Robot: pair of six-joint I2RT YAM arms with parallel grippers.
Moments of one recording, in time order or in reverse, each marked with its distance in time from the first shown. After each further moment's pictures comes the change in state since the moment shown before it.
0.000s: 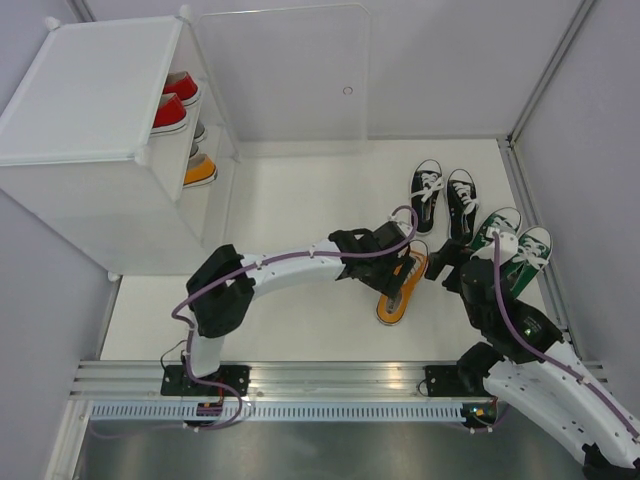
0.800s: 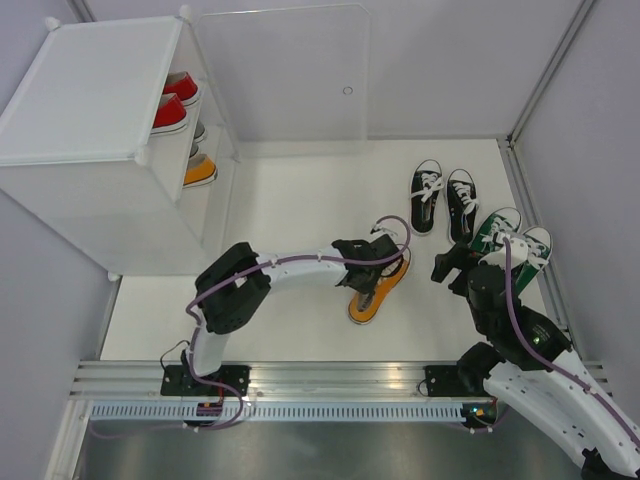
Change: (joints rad) left arm 0.003 0.133 -0.011 0.042 -0.185 -0.044; right arm 0.000 -0.068 0.002 -0.056 0.037 0.015
